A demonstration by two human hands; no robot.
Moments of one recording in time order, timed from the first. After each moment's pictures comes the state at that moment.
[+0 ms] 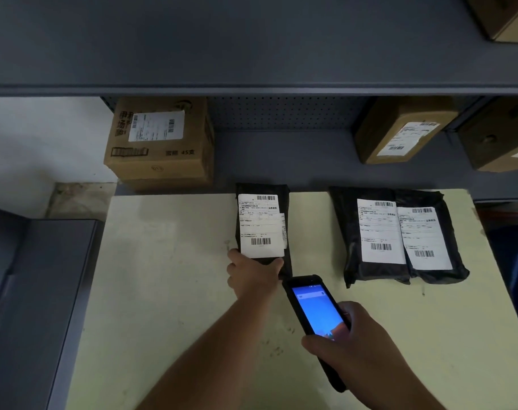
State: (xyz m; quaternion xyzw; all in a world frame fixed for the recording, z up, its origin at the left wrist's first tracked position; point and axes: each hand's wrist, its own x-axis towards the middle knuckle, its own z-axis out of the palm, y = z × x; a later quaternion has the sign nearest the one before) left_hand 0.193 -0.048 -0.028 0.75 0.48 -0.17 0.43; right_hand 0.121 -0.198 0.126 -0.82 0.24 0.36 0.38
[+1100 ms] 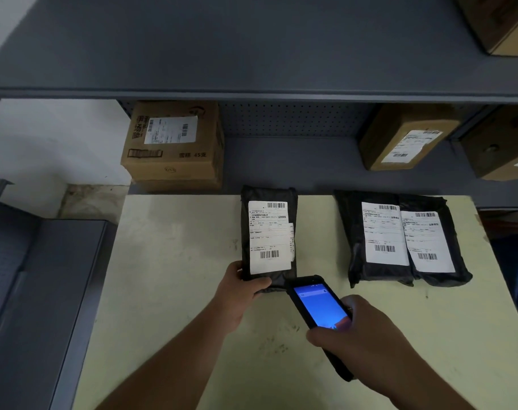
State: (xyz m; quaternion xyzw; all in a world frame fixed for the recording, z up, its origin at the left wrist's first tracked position) left_hand 0.143 0.013 -0.032 0.57 0.38 -0.22 0.69; right_hand 0.121 -0.196 0.145 -0.83 0.20 0.39 0.35
